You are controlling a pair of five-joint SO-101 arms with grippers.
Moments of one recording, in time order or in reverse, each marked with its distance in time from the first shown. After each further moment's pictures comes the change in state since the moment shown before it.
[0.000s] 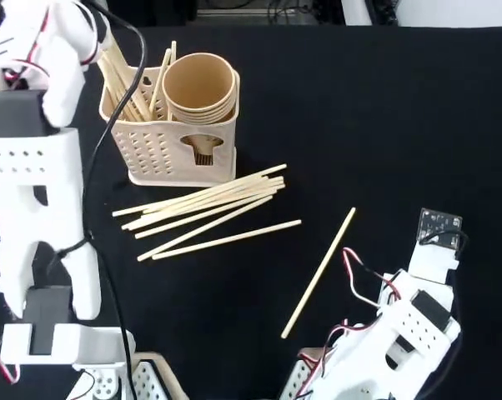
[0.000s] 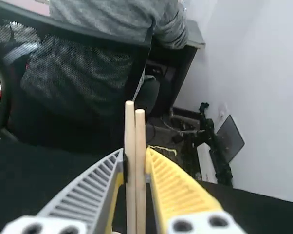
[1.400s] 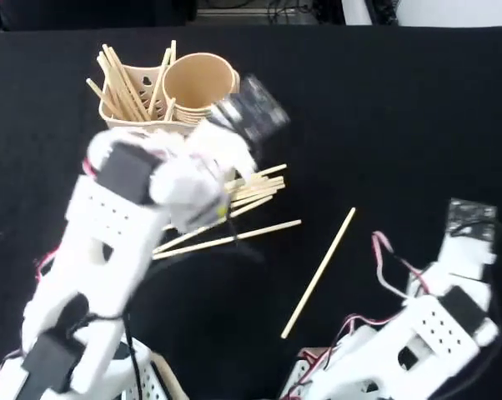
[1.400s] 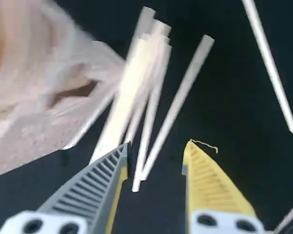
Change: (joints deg) left arm 33.3 -17.6 27.5 43.1 -40.1; right arm 8.5 0.0 -18.8 15.1 6.2
